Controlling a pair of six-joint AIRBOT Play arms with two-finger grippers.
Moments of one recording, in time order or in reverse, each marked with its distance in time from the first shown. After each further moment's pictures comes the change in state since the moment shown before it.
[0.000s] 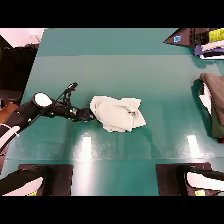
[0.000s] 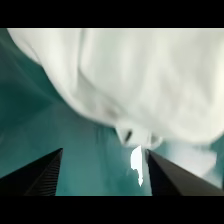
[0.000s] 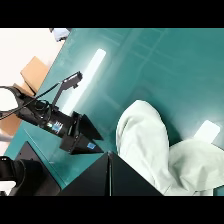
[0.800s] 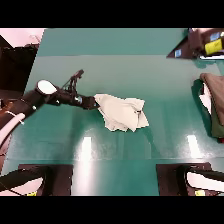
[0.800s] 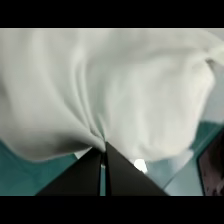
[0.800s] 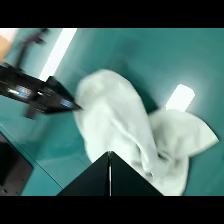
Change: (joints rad) left arm -0.031 -0.094 0.253 -0.038 -0.086 0.081; right arm 0.000 0.020 -0.108 -0.188 0.072 -0.003
